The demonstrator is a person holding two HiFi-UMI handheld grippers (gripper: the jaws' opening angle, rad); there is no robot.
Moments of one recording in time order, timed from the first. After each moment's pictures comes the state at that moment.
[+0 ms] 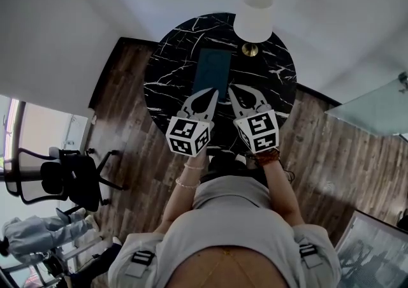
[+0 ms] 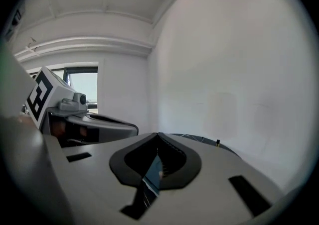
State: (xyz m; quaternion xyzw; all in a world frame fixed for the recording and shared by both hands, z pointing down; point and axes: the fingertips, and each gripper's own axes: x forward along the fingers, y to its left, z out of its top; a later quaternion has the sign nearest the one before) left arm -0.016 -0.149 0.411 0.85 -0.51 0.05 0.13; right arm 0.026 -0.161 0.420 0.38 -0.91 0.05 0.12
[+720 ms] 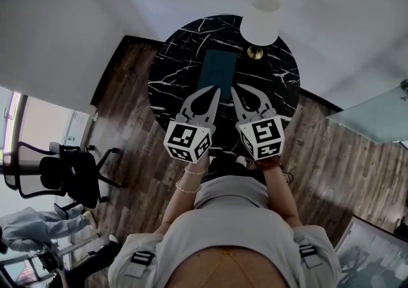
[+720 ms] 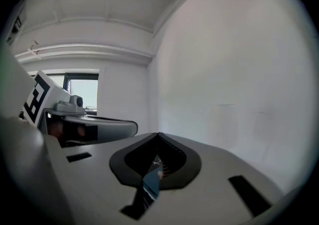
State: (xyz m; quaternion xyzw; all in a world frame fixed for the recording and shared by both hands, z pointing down) left arm -0.024 -0.138 0.363 0.85 -0.52 0.00 0.08; right arm 0.019 -0.151 0.381 0.39 -0.92 0.04 0.07
